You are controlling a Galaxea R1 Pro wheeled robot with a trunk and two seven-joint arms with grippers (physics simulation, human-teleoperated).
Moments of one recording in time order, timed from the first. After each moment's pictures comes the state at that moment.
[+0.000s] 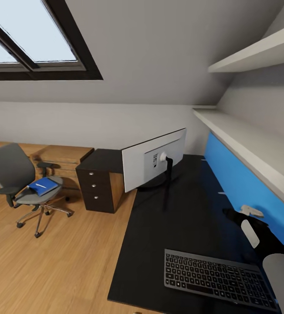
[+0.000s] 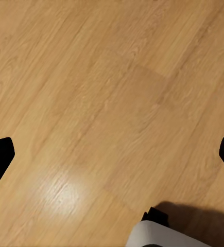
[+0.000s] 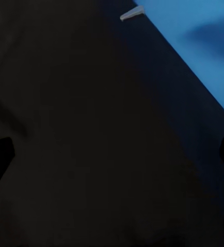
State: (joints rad) left arm -0.09 0.07 -0.21 -0.46 0.42 -0.23 0.40; right arm -0.76 -0.28 -0.18 -0.61 -0.38 0.32 -0.09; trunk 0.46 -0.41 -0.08
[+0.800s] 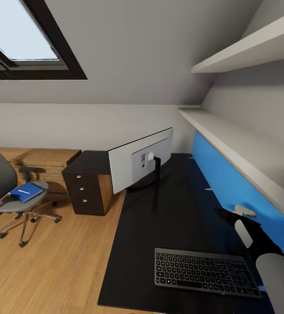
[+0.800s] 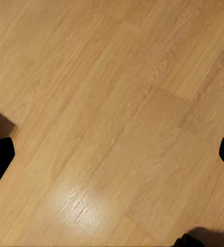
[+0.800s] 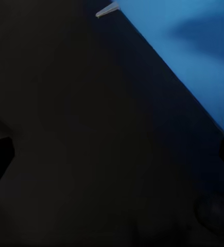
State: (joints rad) left arm -0.09 0.16 -0.13 -0.47 0.43 -0.23 0.39; right arm -0.76 -0.24 -0.18 -0.61 -0.37 0.32 -0.09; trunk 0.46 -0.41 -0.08
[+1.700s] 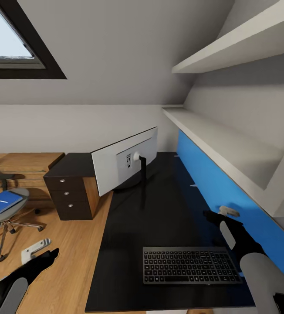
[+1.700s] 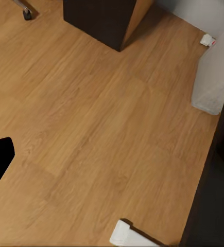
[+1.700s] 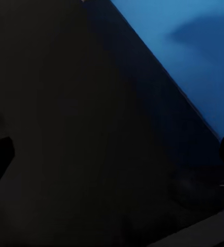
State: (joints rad) left arm -0.09 0.19 0.16 -1.50 0.65 0.57 0.39; right arm -0.76 -0.14 -0.17 -0.61 -0.25 0.32 -0.09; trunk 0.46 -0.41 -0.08
